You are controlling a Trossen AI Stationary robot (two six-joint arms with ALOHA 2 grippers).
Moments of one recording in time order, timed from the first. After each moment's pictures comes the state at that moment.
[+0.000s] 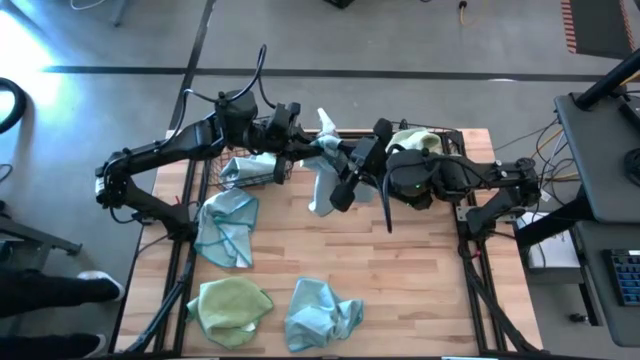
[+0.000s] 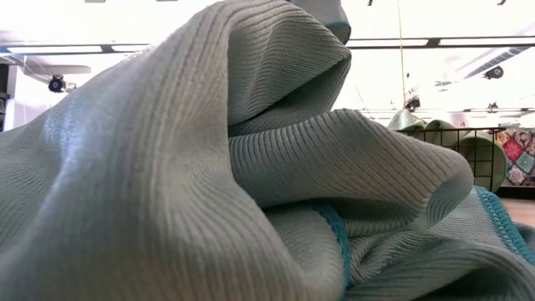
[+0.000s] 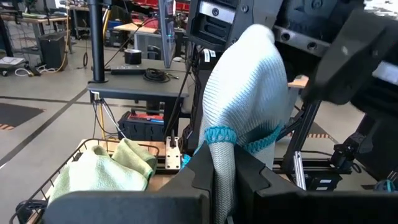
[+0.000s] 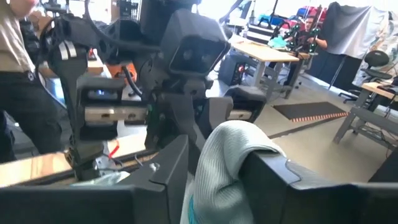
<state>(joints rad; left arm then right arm) 0.29 1.39 1.49 -0.19 0.43 -0.07 0.20 1.65 1.99 -0.53 0.75 -0.01</state>
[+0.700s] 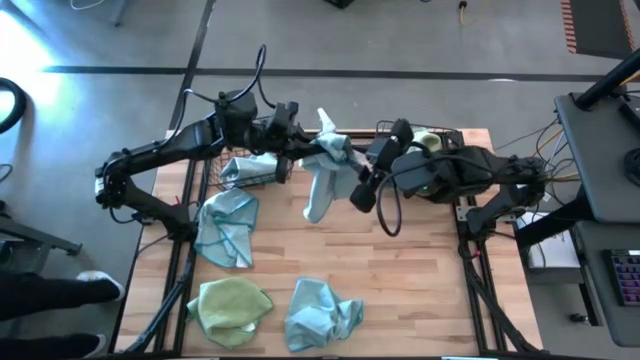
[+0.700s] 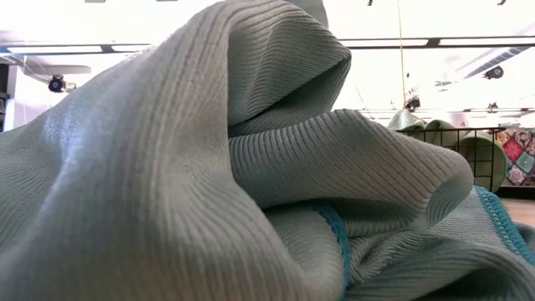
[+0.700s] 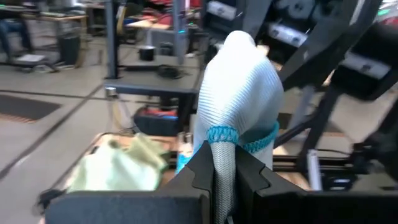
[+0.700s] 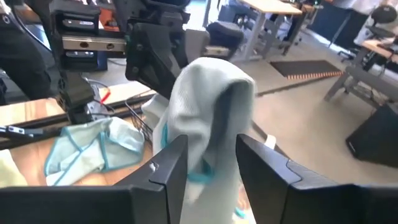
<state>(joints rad) 0.30 1.38 1.49 -0.22 0.37 -0.05 0.21 1.64 2.14 -1.01 0.75 0.19</state>
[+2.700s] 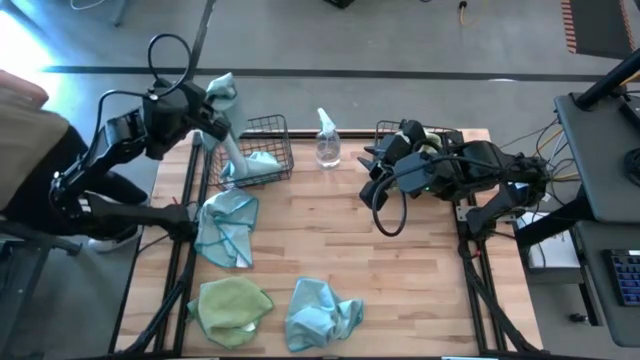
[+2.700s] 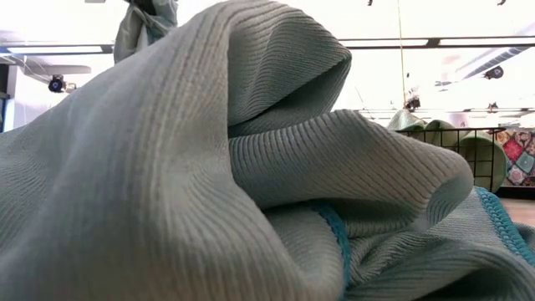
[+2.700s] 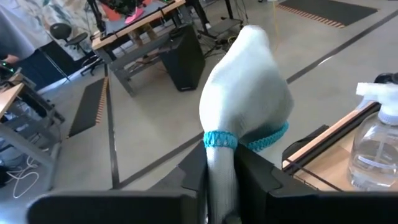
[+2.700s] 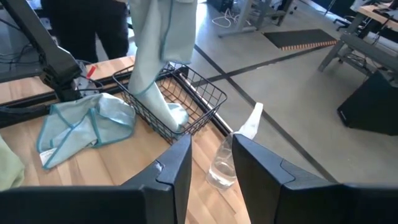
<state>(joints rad) 0.46 1.02 1.49 -0.92 -0.73 0.03 0.21 1.65 2.20 -1.22 0.75 0.34</state>
